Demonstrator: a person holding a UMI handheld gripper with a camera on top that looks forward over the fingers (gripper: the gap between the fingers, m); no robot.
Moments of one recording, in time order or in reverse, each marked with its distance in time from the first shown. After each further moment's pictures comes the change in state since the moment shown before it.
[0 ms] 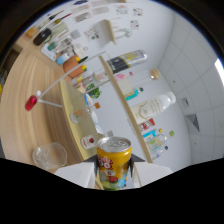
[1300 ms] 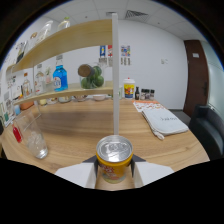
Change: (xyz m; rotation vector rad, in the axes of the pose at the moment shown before) arm -0.128 0.256 -0.036 -0.401 -0.043 1.189
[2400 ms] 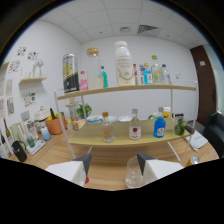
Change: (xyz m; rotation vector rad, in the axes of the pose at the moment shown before) arm -0.287 -0.129 -0.089 0.176 -0.144 0.042
